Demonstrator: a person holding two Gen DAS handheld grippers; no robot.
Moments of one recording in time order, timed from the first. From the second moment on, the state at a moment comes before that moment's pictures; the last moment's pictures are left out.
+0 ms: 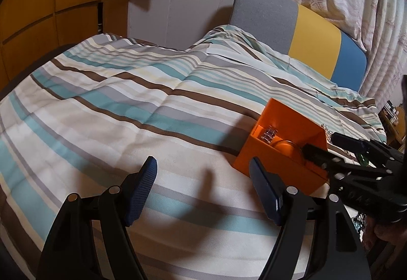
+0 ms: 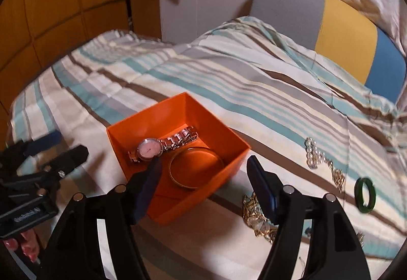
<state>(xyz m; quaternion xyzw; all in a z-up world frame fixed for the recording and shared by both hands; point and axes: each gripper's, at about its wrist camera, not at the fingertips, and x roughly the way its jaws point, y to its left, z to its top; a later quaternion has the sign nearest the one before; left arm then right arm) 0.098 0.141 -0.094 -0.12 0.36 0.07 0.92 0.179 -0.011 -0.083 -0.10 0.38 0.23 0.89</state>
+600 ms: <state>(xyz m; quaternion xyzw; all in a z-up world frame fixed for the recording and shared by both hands) 0.083 0.062 -0.091 -0.08 0.37 -0.02 0.92 0.122 -0.151 -0.068 0.04 0.38 0.15 0.91</state>
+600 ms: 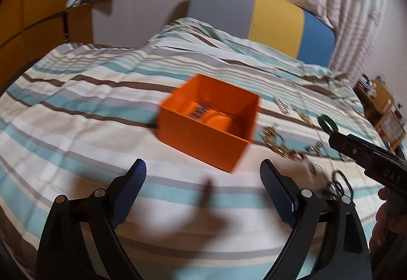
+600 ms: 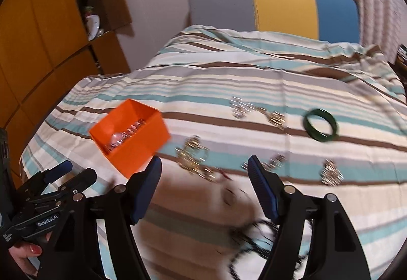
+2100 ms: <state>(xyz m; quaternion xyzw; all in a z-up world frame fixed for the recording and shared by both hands) 0.087 -0.023 -0.118 -0.01 0.43 -0.09 0.90 0.082 -0.213 -0.136 -0.01 0.44 0.14 0.89</state>
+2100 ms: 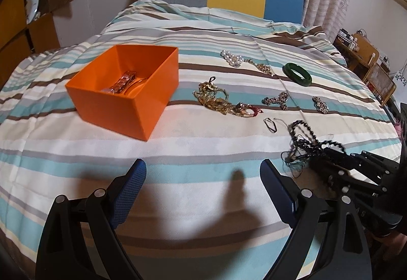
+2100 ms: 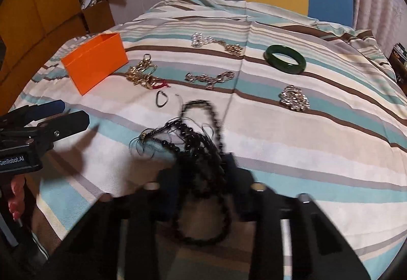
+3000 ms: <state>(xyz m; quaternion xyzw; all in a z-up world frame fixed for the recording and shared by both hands) 0.157 -0.102 -0.106 0.03 0.40 -0.14 0.90 0.066 -0.313 -0.136 0.13 0.41 0.01 0.90</state>
